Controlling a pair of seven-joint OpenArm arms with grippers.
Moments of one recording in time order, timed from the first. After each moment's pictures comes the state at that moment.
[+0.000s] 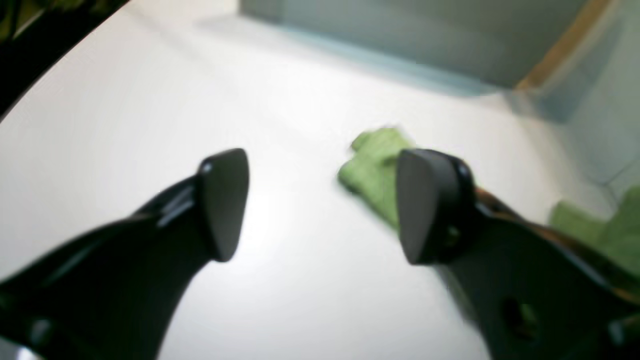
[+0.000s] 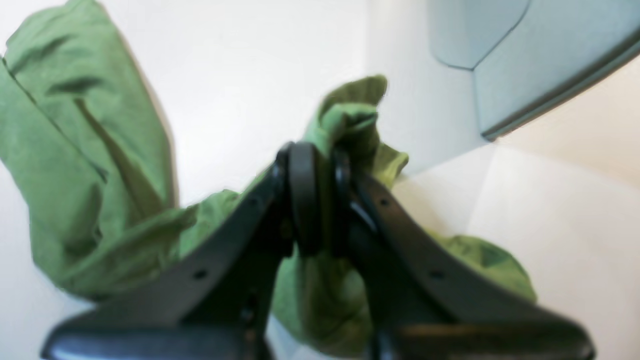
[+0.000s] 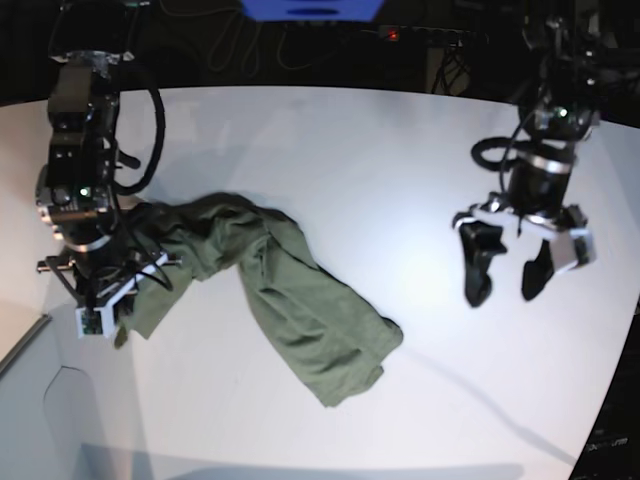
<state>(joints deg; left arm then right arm) 17.4 -16.9 -0.1 107.5 -30.6 -0.1 7.3 -3.2 7.5 8.1 104.2 -0.1 7.5 -41.4</state>
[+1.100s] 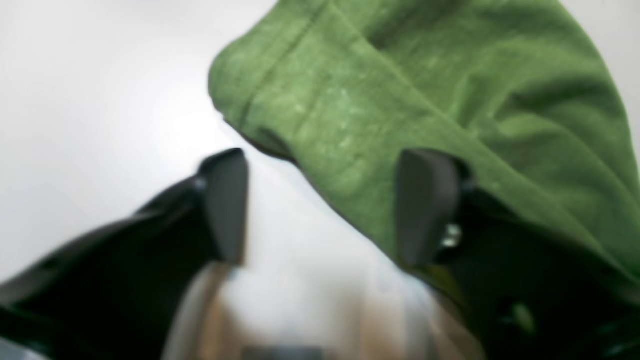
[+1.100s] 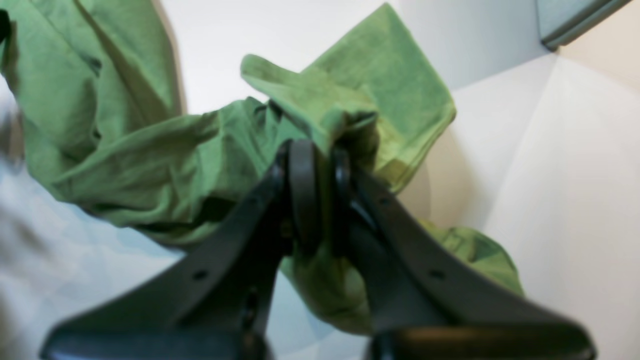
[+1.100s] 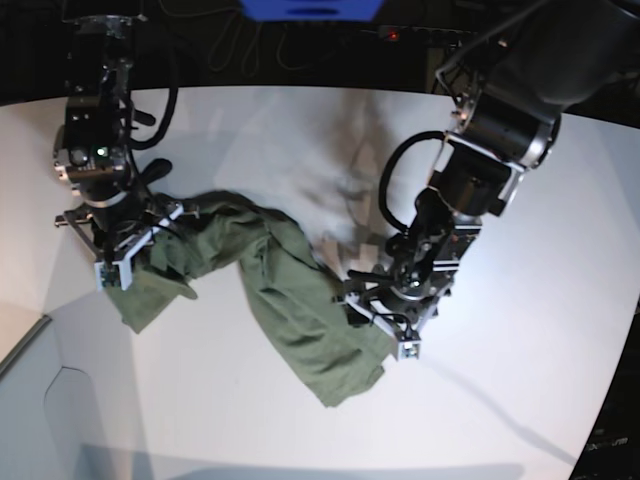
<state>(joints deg) -32.4 -0.8 23.3 26.2 -30.5 0.1 6.5 -10.4 5.2 7.9 104.1 -0.3 7.5 -41.5</state>
